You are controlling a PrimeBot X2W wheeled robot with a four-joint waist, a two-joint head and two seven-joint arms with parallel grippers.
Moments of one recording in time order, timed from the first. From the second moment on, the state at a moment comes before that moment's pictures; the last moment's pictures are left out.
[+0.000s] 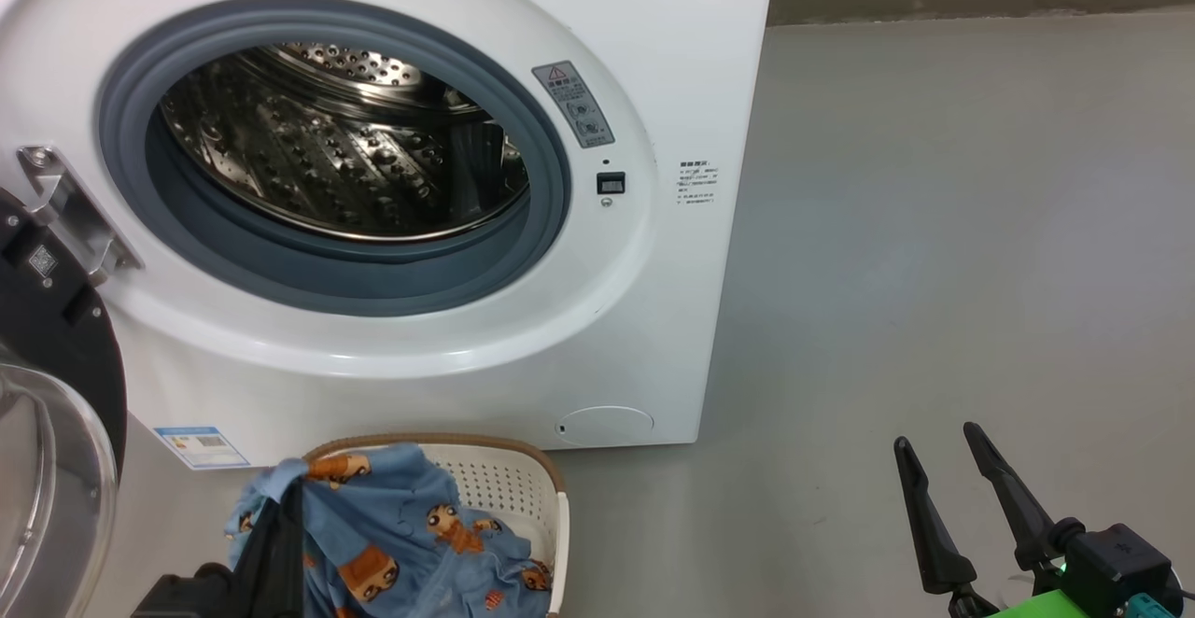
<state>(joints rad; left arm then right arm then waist) 0.05 0.16 -0.17 0.07 -0.28 0.04 -0.19 0.09 -0.10 0.02 -0.01 0.22 0.13 -0.26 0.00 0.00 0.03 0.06</state>
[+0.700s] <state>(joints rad) -0.32 0.13 -0.19 0.37 -0.32 -0.03 -0.23 0.02 -0.13 0.06 -0.04 0.23 0.13 -0.26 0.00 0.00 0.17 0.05</state>
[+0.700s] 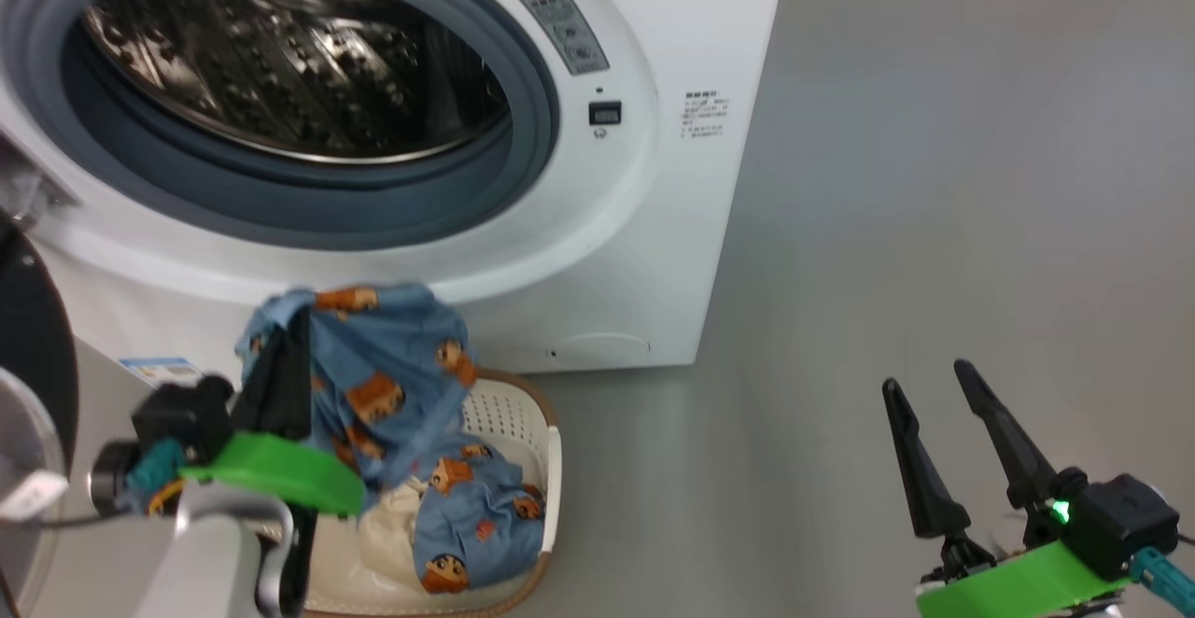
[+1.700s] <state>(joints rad) -1.18 0.31 -0.18 0.78 -0.43 -0.12 0.03 -0.25 -0.13 0.12 -0.08 0.26 0.13 -0.26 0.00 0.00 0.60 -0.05</state>
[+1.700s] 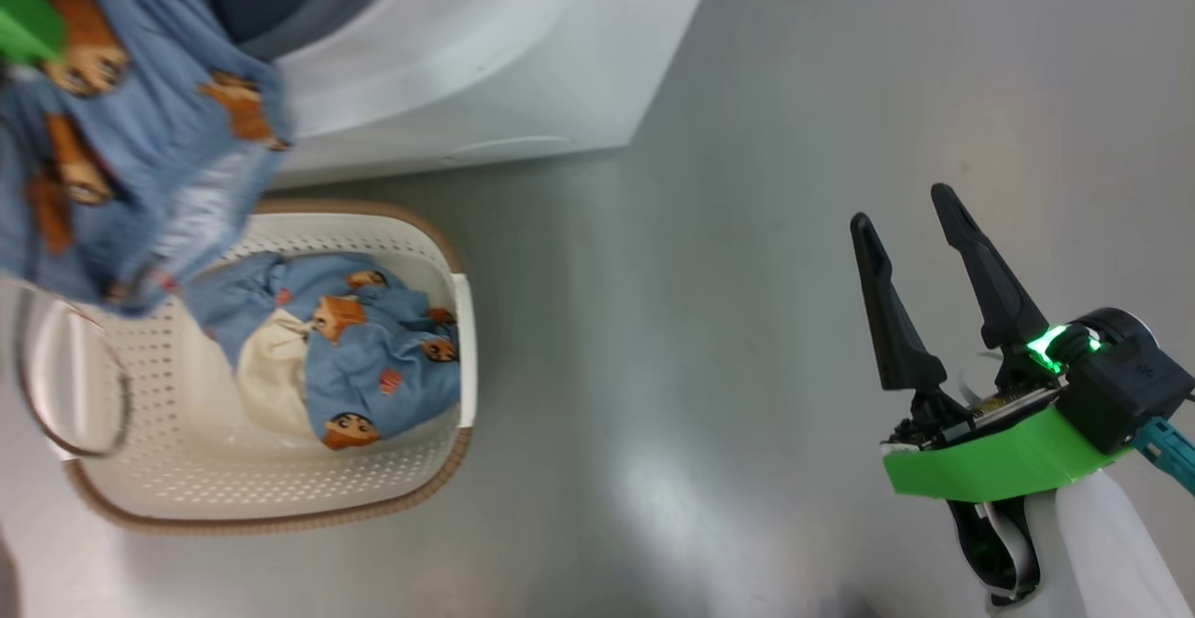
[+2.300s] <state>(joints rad) -1.41 0.43 -0.15 0.81 -0.35 -0.02 -0.19 -0.30 -0.11 0.16 -0.07 0.30 0.13 -0.26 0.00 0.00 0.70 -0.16</state>
